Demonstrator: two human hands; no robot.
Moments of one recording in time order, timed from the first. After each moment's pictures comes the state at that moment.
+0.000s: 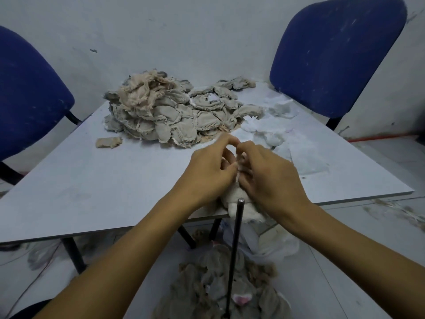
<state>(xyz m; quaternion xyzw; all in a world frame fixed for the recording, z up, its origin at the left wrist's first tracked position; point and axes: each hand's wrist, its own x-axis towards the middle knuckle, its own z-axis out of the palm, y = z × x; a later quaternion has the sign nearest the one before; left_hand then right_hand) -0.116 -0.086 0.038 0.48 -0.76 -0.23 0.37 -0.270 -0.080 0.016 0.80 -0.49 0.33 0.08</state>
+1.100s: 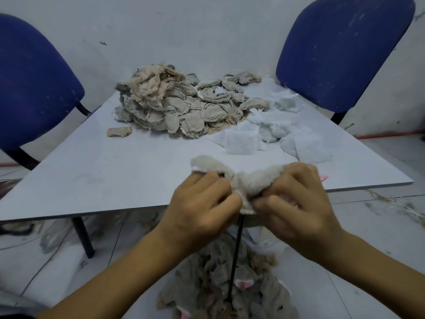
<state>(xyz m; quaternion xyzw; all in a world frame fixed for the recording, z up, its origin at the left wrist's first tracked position) -0.090 -0.010 0.005 0.26 -0.83 0.26 0.41 -0.294 -0.015 0.000 0.83 -0.24 0.44 0.24</state>
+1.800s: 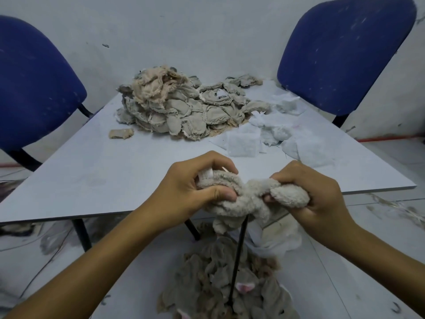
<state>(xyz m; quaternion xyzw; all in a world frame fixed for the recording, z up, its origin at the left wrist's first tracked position) -0.063 -0.025 0.036 0.35 -0.79 -0.27 0.42 -0.314 -0.034 0.001 0.83 -0.28 0.49 -0.05</state>
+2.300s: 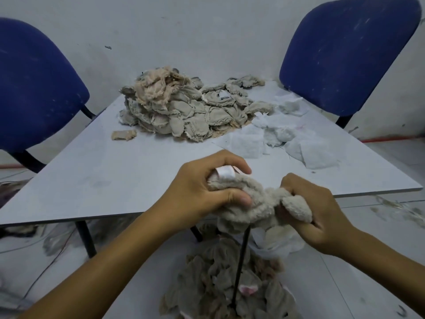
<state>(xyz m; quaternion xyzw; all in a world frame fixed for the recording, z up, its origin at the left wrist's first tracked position) -0.074 -0.024 0.040 0.34 -0.77 -0.32 0.43 -0.320 -0.034 -0.013 0.85 -0.28 0.42 -0.11</state>
